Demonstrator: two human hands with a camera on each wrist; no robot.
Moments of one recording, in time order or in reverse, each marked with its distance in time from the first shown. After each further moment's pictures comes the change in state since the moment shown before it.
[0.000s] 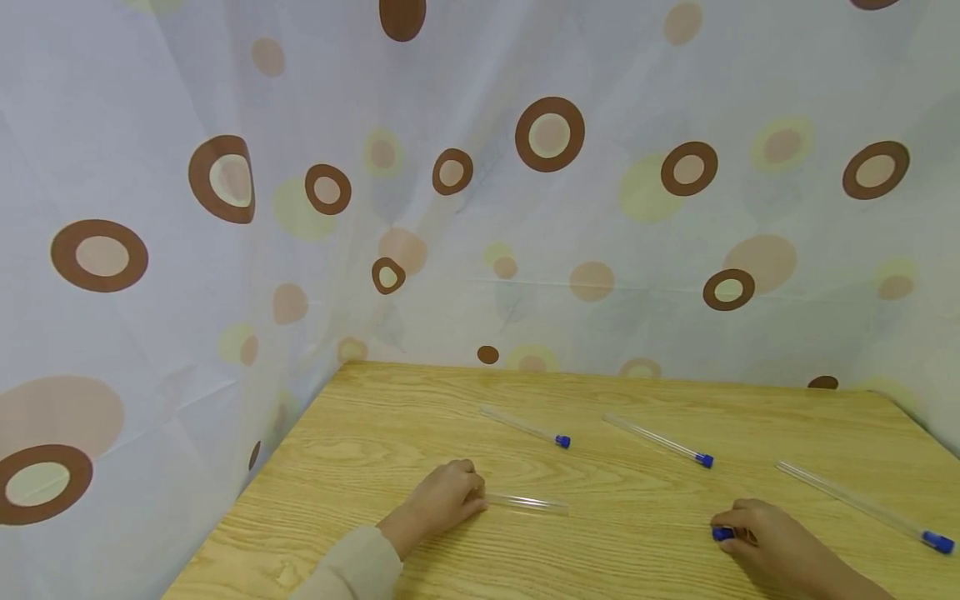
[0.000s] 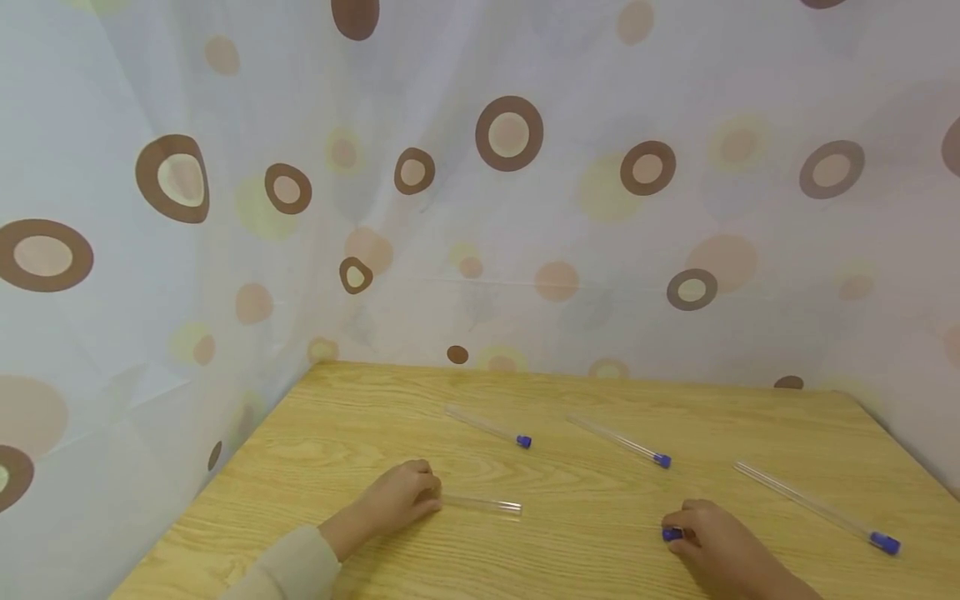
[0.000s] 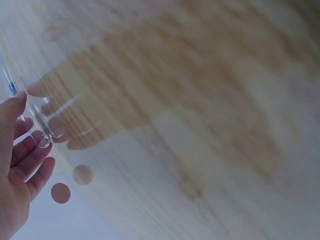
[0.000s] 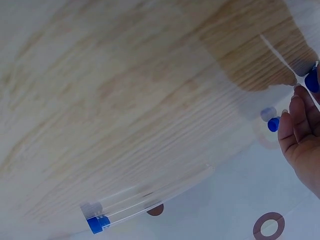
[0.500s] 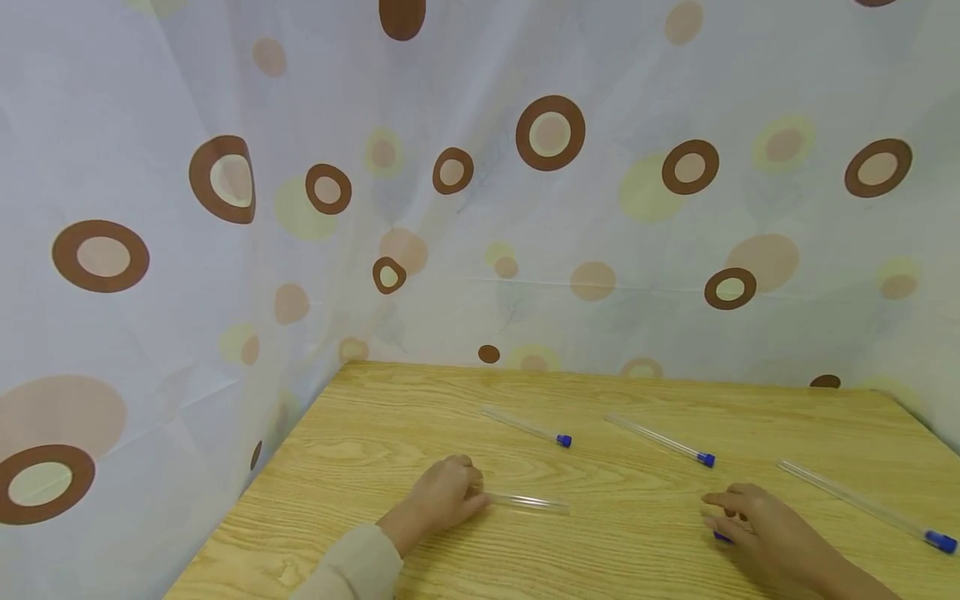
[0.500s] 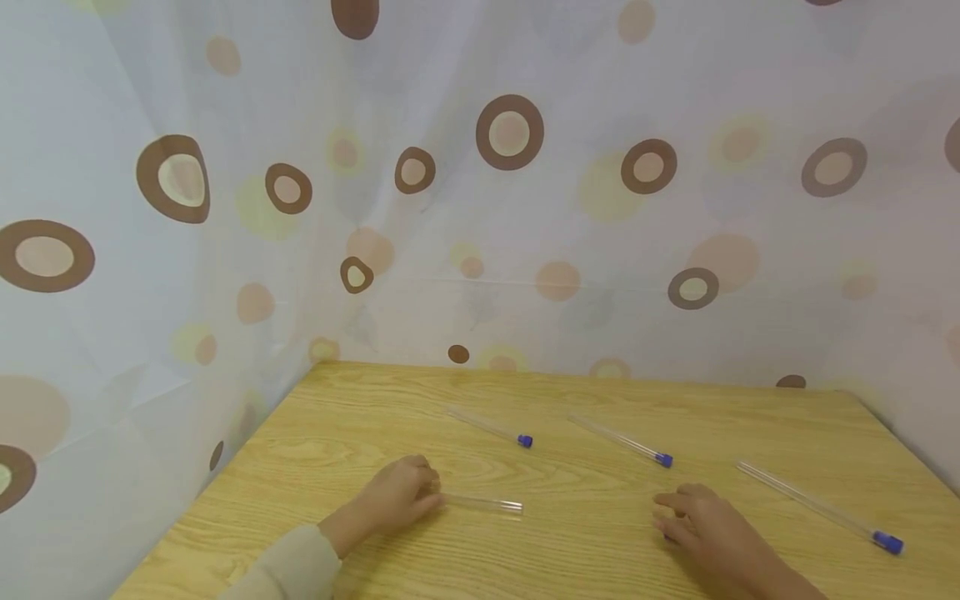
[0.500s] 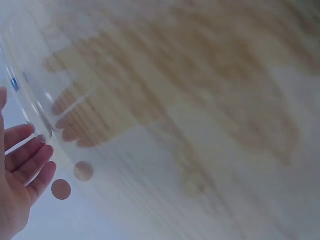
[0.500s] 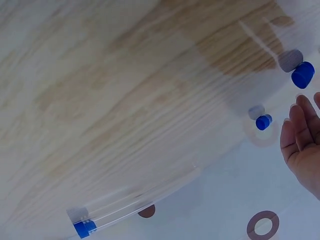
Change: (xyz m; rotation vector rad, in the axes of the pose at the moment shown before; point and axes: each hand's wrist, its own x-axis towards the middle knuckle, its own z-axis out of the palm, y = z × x) left_hand 0.002 -0.002 0.000 0.017 0.024 -0.058; right_hand 0.006 -0.014 0.001 -0.075 0.146 0.078
